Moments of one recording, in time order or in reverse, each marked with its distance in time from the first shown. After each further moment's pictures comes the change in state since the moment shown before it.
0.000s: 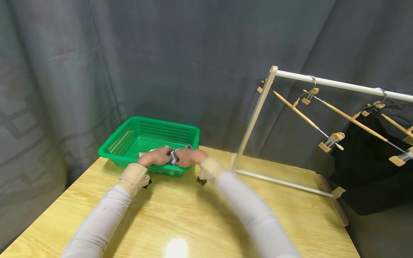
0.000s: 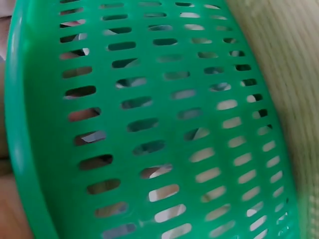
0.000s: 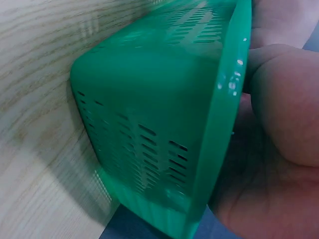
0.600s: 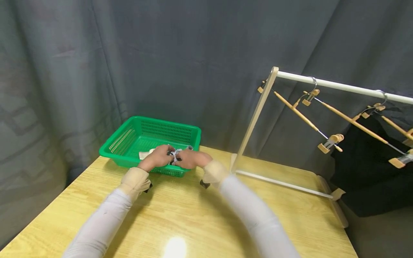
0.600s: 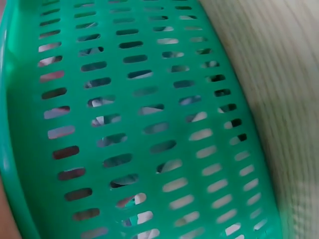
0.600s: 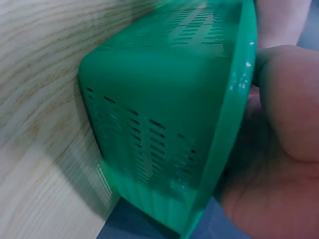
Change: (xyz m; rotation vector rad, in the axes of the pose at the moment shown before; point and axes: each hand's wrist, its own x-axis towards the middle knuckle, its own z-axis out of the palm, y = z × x) left_hand -0.006 0.002 0.009 -0.045 0.233 -0.032; right_hand -0.010 0.003 0.003 0.017 0.069 -0.053
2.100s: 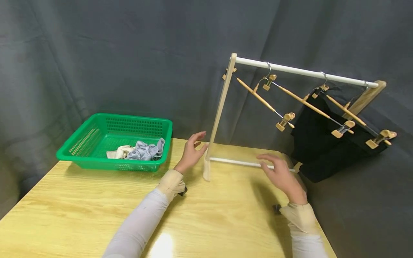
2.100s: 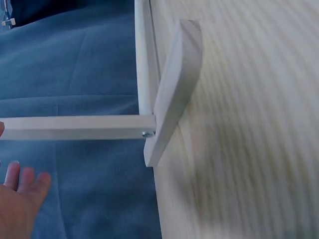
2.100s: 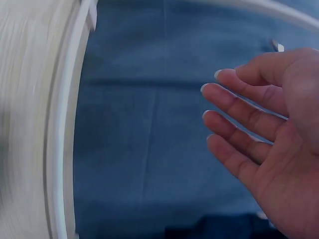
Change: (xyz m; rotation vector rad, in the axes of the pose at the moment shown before) left_hand 0.071 0.136 0.149 -0.679 0.379 0.504; right_hand -0.350 0.104 0.073 0.205 0.869 0.432
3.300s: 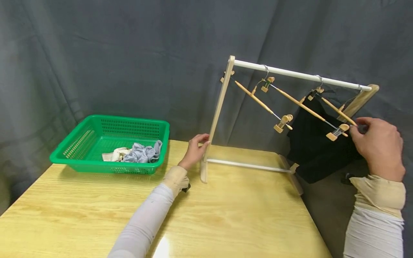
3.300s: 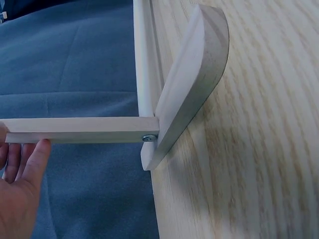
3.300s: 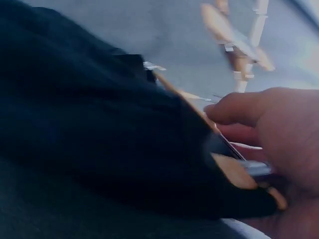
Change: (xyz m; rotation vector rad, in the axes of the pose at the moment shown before) left_hand 0.022 -0.008 0.015 0.038 -0.075 -0.070; right_hand 0.007 0.019 -0.217 -0.587 0.400 0.490
